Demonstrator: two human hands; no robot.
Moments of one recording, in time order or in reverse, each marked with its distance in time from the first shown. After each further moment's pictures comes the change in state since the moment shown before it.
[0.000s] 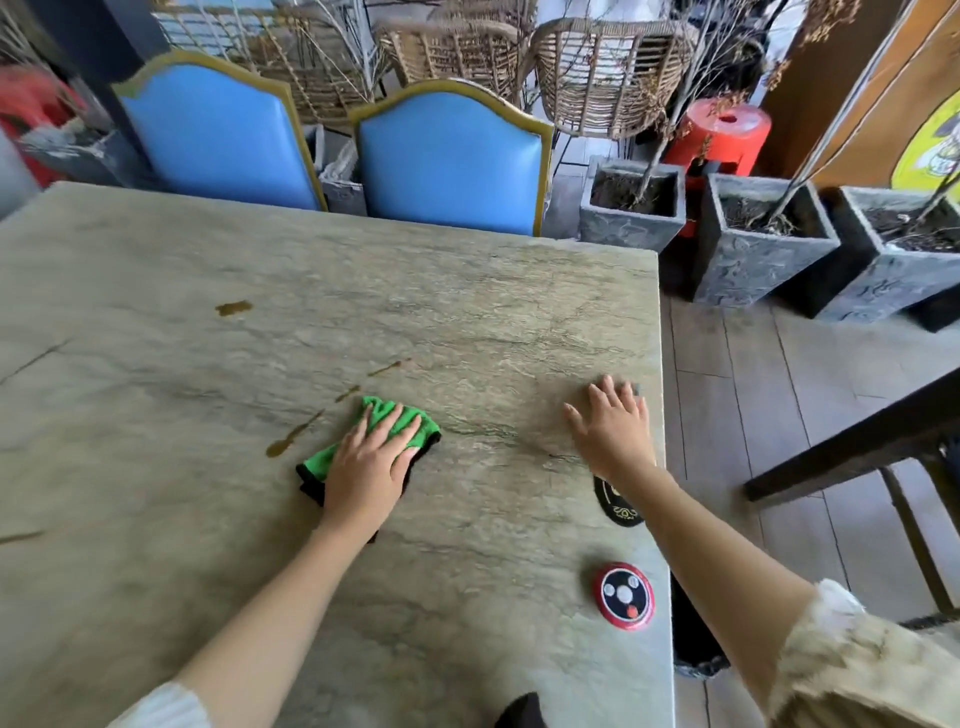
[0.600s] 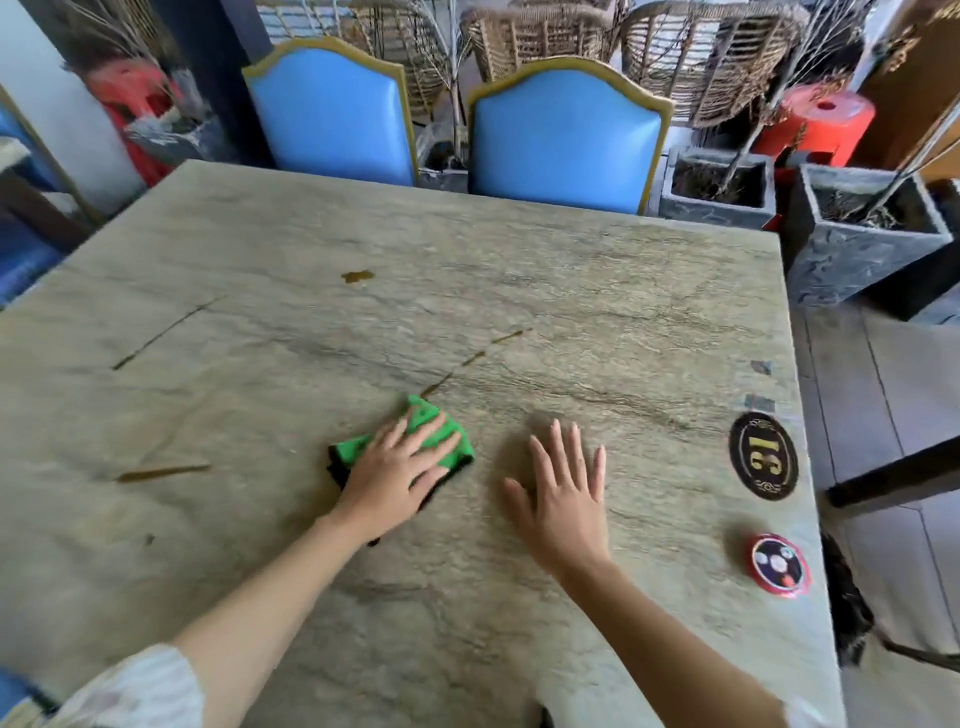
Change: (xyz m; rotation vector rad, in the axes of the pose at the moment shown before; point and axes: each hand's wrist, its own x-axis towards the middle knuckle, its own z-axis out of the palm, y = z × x) left_hand -0.077 -0.132 -0.031 0.057 -0.050 0.270; right_hand -0.138 -0.179 0.108 -0.007 0.185 -0.293
